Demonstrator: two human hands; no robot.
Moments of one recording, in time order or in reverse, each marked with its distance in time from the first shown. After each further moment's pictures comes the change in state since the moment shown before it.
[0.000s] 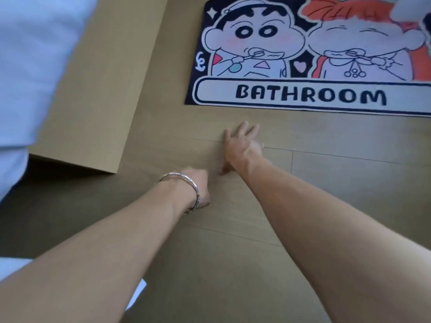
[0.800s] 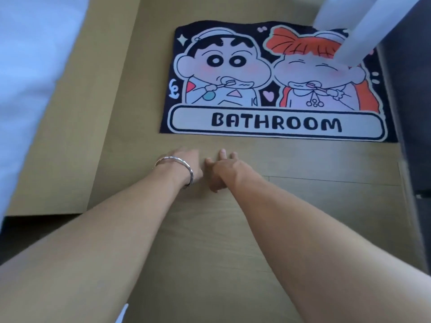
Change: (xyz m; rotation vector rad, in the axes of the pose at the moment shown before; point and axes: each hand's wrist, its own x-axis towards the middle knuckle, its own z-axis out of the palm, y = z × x) left_hand 0.084 -0.003 -0.065 -0.132 0.182 0.079; right_hand 0.011 0.014 -0.039 0.054 -0.341 0.026
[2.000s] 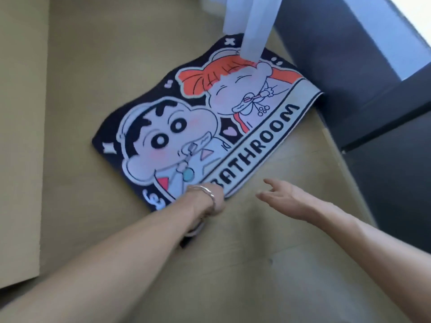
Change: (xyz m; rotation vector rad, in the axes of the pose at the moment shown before) left_hand -0.016 0.121 0.043 0.368 -0.198 0.493; right_hand -0.143 0.150 0.085 0.850 0.241 0.213
